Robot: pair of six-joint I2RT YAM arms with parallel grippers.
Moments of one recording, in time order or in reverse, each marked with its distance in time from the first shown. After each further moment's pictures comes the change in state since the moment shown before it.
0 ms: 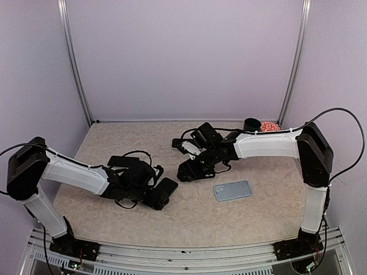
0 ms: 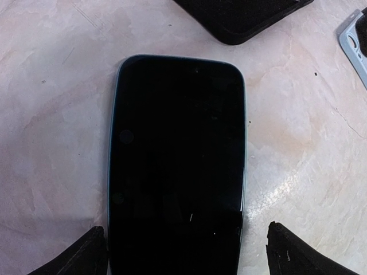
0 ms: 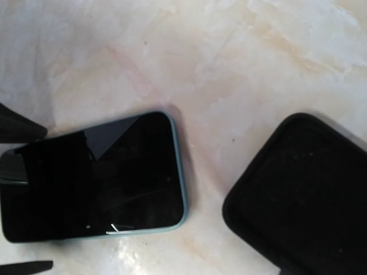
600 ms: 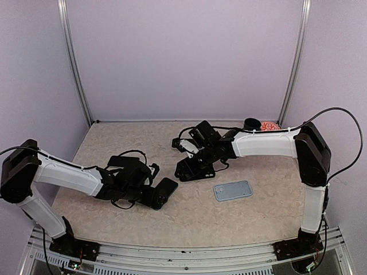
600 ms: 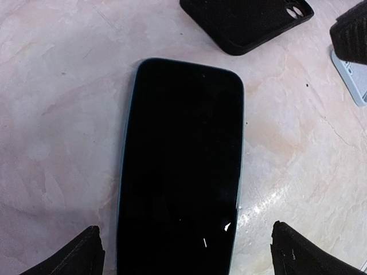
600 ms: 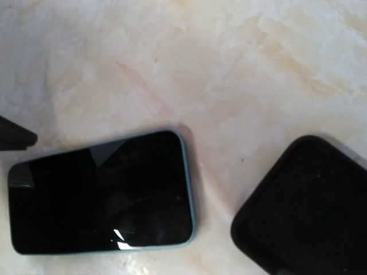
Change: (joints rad) left arm 0.000 -0.076 -0.043 0.007 -0.013 -0.064; right arm 0.000 0.026 0.045 -0.006 -0.016 -0.003
